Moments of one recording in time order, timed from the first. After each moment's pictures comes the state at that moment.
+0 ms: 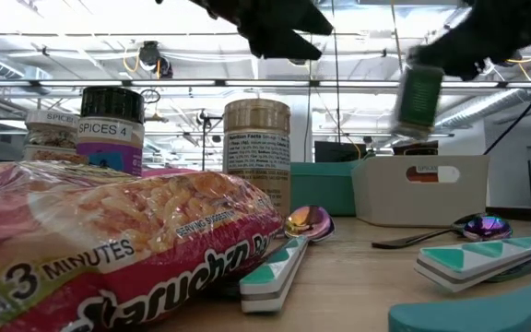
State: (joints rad) left arm -0.08 1.68 1.24 0.00 -0.09 0.12; right arm 0.44 0.60 0.43 -0.18 0.66 0.28
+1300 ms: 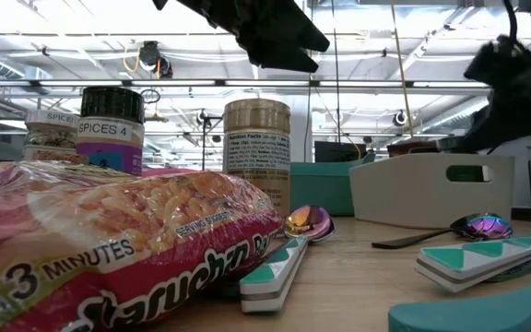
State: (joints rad) left arm -0.07 1.69 1.24 -0.02 -0.09 0.12; right arm 0.41 0.63 0.29 -0.49 0.62 0.55
